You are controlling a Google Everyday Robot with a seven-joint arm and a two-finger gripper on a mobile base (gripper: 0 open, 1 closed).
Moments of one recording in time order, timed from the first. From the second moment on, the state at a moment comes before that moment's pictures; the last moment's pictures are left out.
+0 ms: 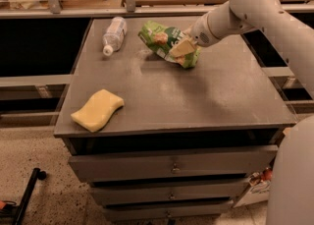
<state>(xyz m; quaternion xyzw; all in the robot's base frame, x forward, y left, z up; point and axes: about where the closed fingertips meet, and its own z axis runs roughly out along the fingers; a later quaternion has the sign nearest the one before) 0.751 -0.092 0.841 -0.49 0.77 0.15 0.38</state>
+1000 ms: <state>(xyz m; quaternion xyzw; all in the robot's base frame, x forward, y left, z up) 0.726 -0.103 0.874 -0.54 0.73 0.16 0.38</state>
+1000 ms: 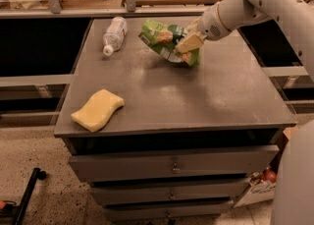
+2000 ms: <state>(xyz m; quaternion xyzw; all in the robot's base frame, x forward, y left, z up) 0.653 -0.041 0.904 -0.53 0.74 0.15 0.39</state>
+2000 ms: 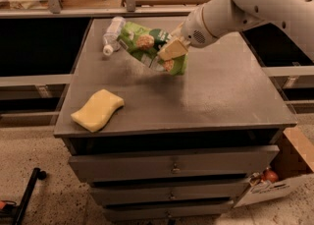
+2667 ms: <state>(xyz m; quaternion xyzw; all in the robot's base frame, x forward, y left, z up) 0.615 -0.015 0.897 -0.51 0.75 0.18 0.38</state>
